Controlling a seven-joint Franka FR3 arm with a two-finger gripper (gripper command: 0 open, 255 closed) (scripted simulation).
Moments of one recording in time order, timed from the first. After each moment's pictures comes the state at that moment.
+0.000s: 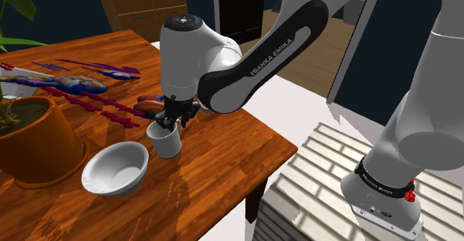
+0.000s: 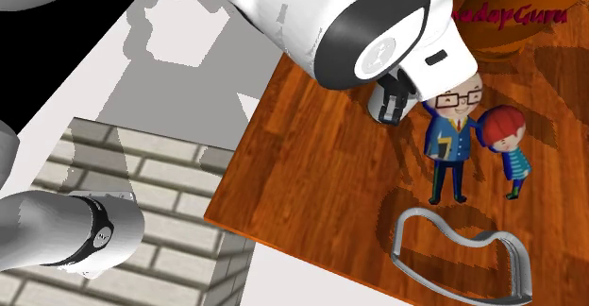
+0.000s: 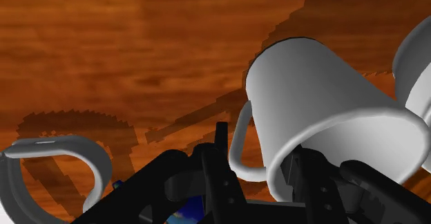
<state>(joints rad) 0.06 0.19 0.52 -2.12 -0.39 2.55 1.03</state>
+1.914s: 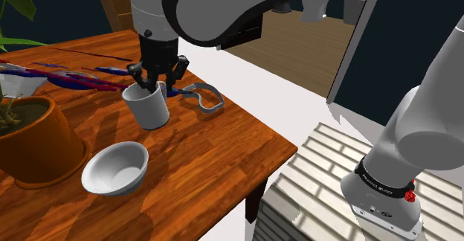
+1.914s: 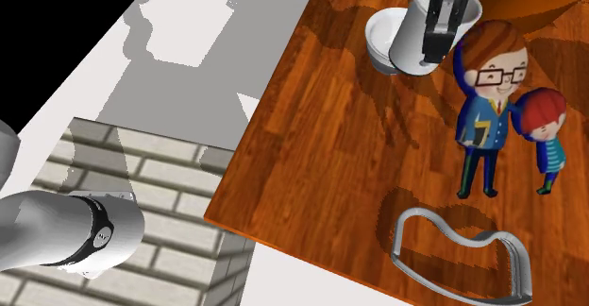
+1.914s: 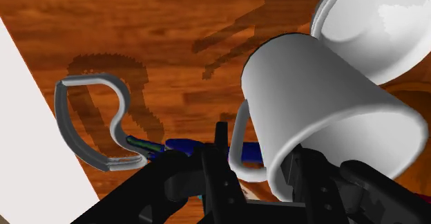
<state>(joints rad) 0.05 0.05 0.57 -1.90 -0.20 2.21 0.88</state>
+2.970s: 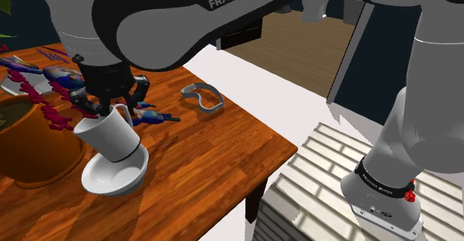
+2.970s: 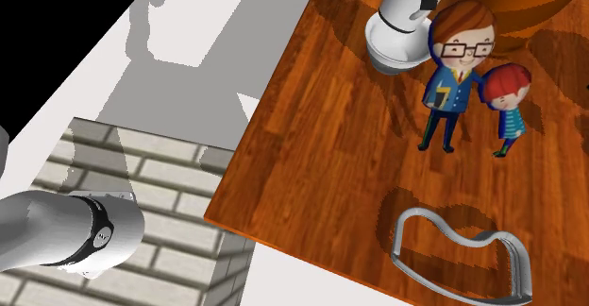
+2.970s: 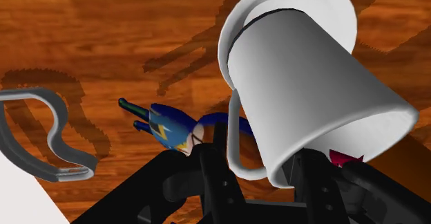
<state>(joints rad) 0.23 0.31 0.61 -1.61 -0.41 2.09 1.14</state>
